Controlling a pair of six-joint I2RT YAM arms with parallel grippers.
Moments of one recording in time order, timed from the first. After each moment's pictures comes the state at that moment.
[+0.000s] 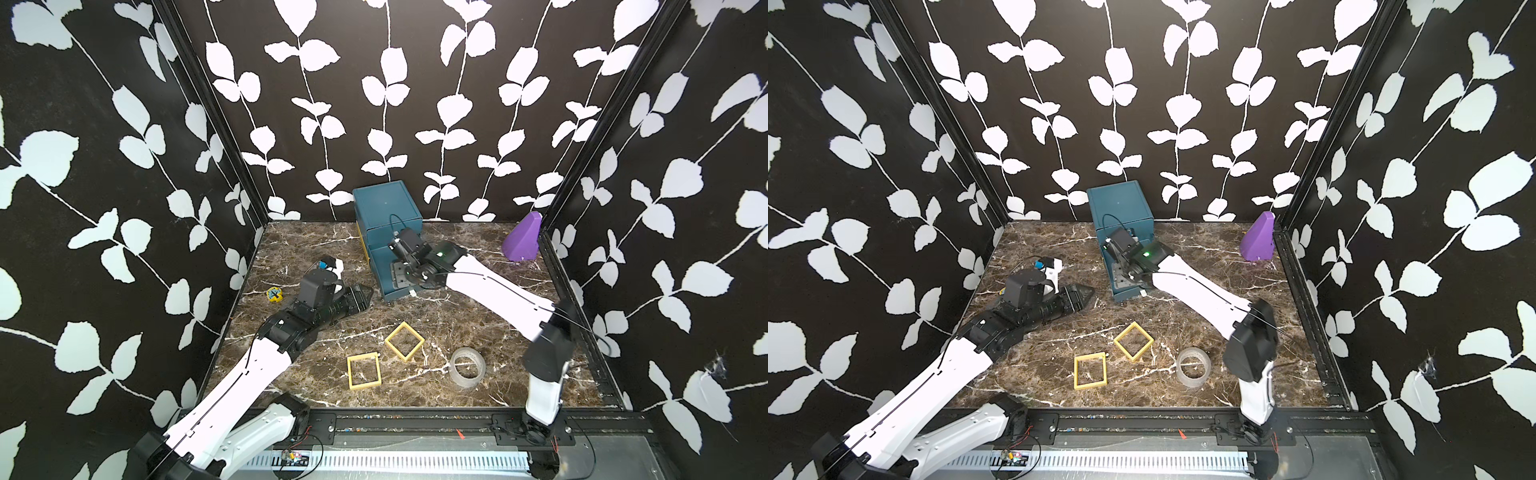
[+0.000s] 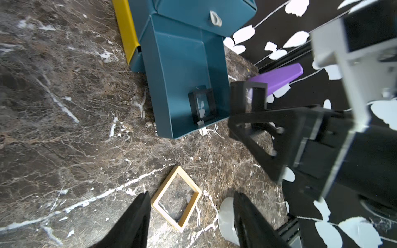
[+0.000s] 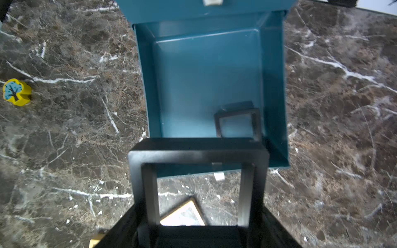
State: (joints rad) left arm -0.54 0.93 0.86 -0.50 0.13 -0.76; right arm 0.86 1.94 1.92 -1.02 0.27 0.51
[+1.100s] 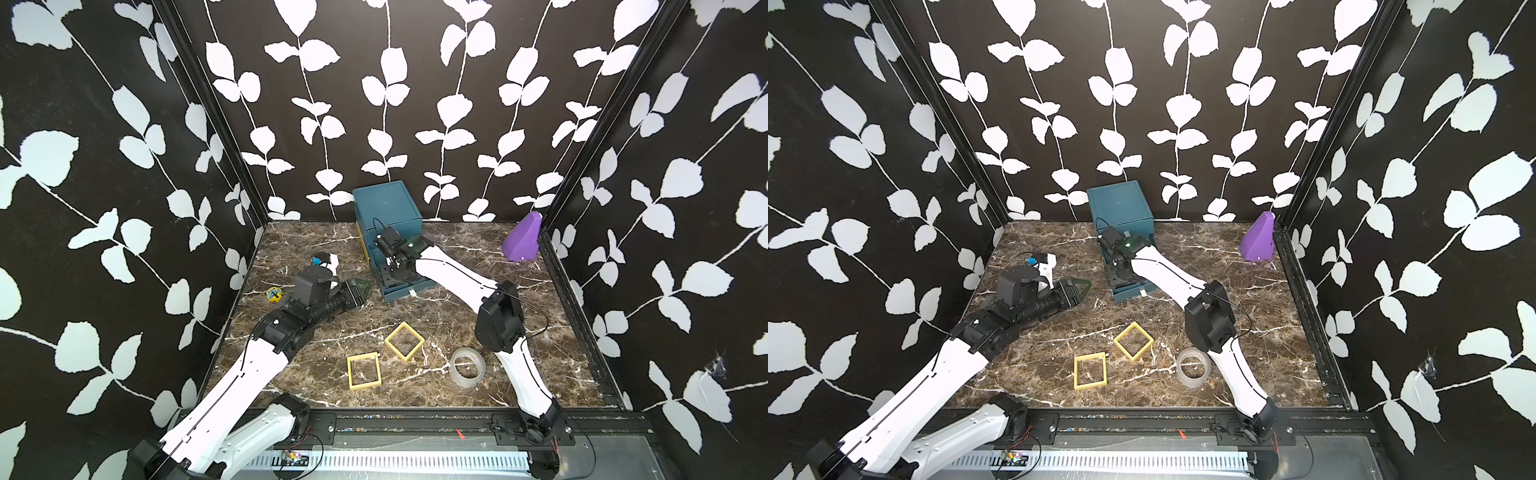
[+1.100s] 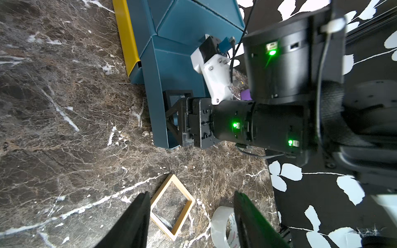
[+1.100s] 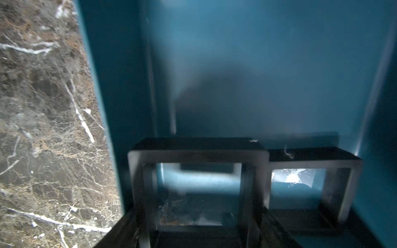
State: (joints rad) left arm -0.52 0.92 0.90 -0.50 0.13 -0.78; right arm 0.78 2.30 2.19 -1.07 0.11 0.42
